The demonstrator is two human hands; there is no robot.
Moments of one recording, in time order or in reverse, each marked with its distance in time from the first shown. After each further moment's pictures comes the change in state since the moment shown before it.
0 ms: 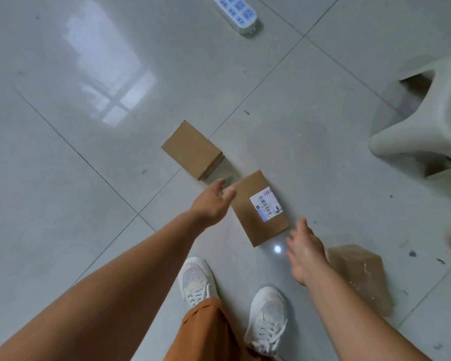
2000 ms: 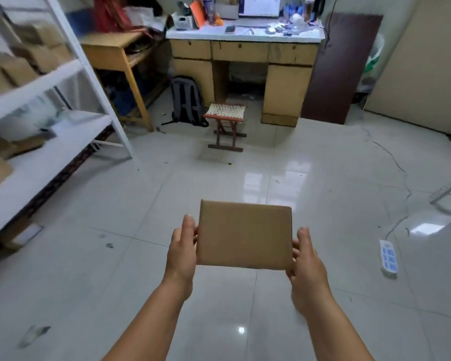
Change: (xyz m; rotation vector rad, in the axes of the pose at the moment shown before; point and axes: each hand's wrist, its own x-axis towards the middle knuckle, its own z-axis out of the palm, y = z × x) left_hand -0.658 -0.027 -0.137 -1.412 1.317 0.010; right_hand -0.612 0.007 0.020 -0.636 -0.787 -0.742
